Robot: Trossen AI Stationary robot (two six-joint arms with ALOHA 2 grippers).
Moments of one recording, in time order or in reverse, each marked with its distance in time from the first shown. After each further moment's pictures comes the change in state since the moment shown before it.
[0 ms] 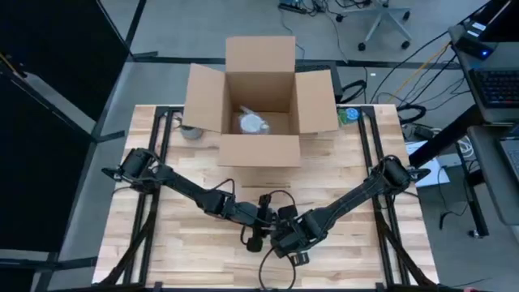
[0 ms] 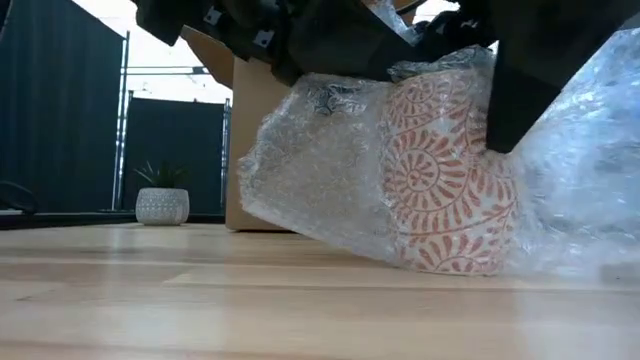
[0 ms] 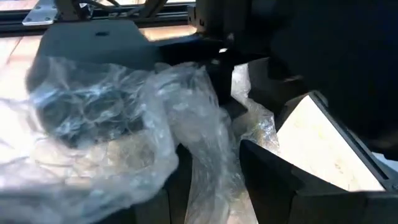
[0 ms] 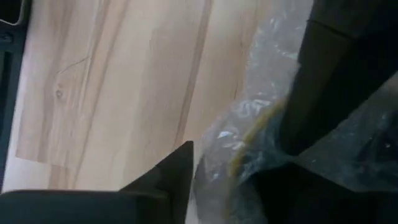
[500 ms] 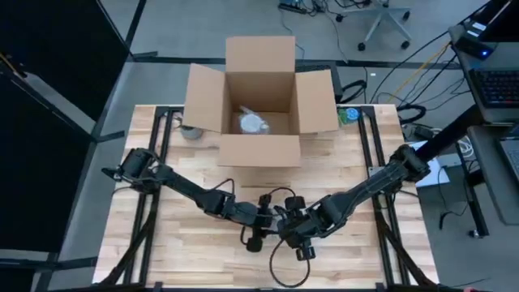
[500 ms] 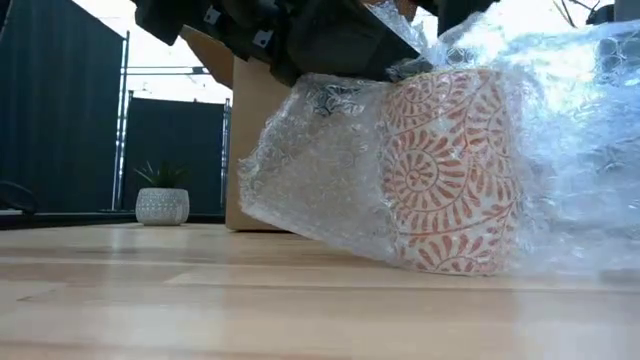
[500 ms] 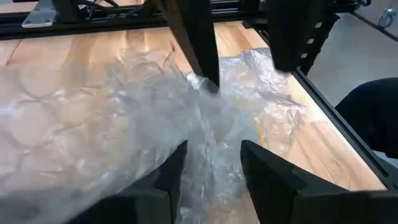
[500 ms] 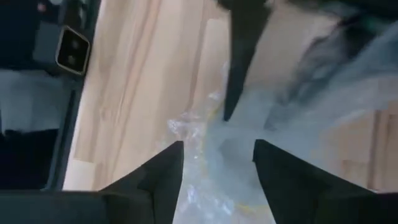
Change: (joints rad) left arm 0.000 0.001 -0.001 -0.005 0.000 0.000; right arm -0.003 -0.193 0.000 -0.032 0.031 0.039
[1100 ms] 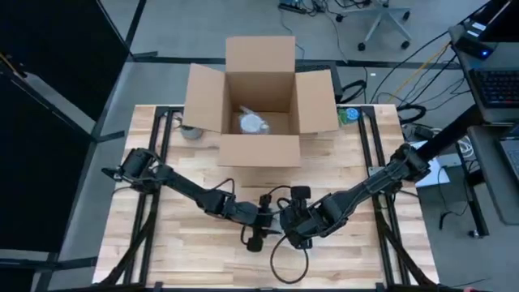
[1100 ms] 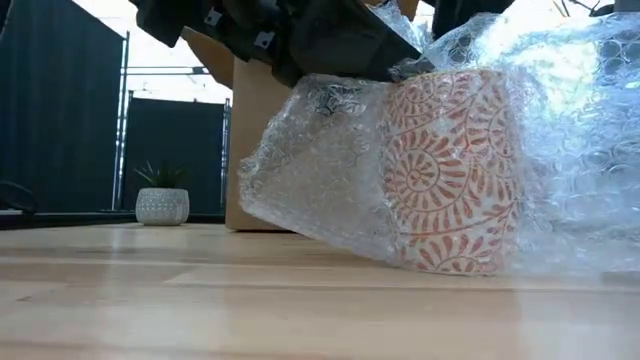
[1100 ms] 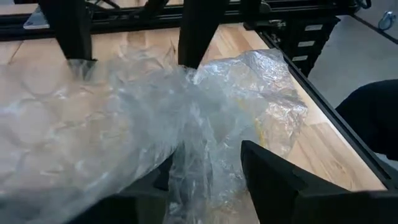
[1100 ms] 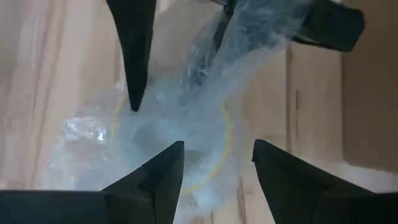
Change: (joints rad) left arm 0.000 0.002 -0.002 0.014 -0.001 0.001; right arm 0.001 0.008 0.000 -0.098 0.238 0.048
